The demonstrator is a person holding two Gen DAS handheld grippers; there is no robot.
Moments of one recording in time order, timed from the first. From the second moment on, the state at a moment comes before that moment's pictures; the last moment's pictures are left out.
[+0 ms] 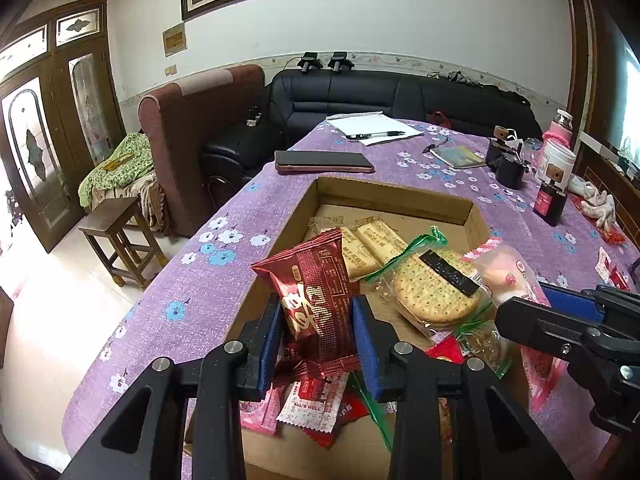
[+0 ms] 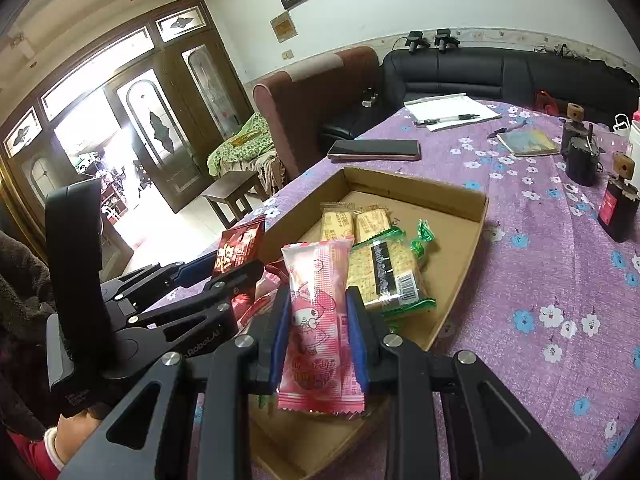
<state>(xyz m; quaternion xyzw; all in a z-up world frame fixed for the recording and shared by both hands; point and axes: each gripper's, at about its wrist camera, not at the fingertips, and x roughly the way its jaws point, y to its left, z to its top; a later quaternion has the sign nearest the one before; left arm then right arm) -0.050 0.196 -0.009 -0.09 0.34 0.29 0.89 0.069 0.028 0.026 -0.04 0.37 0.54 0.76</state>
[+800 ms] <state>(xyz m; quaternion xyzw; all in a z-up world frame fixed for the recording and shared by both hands) -0.042 0.205 -0.023 -0.08 0.37 0.31 0.87 0.084 0.039 0.010 -0.05 0.38 0.52 0.76</state>
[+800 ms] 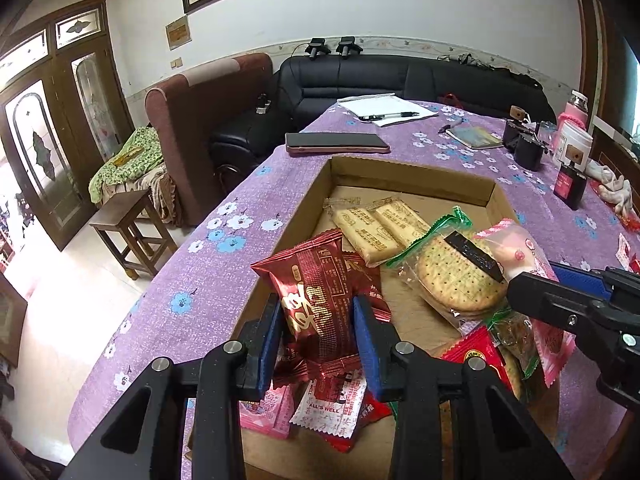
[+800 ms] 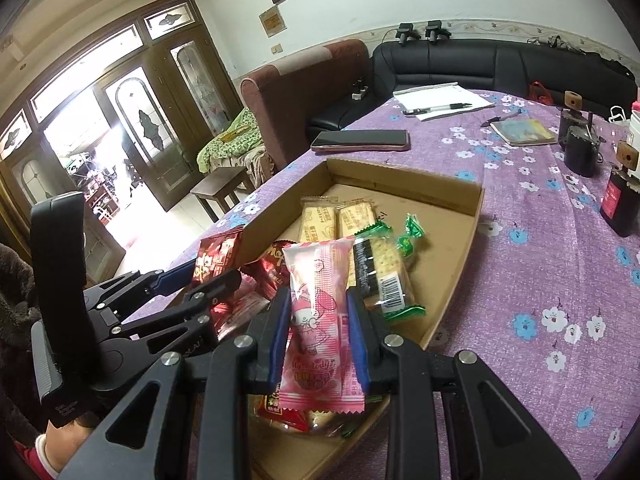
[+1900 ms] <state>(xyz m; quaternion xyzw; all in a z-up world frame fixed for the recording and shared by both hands) 0.036 0.076 0.013 -0.02 0.35 0.21 0.91 0.188 -0.222 -0.014 0.03 0.39 0.32 0.86</state>
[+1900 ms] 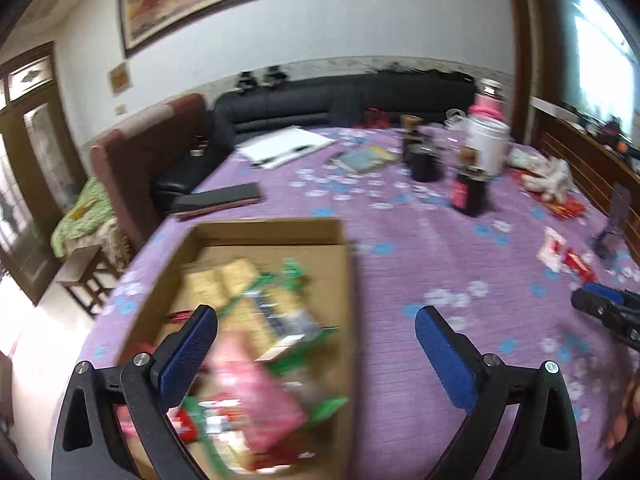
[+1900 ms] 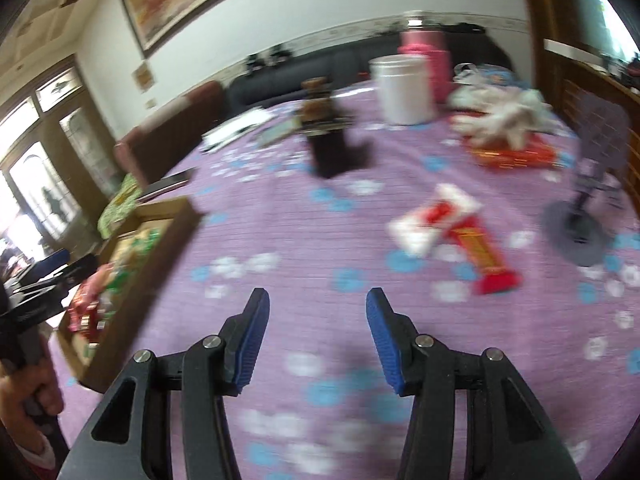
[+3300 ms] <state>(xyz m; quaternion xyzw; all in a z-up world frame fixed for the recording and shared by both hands) 0.276 -0.134 -0.068 0.07 0.45 -0.07 0.89 0.207 -0.350 -0.008 0.12 0.38 0.27 0.88</state>
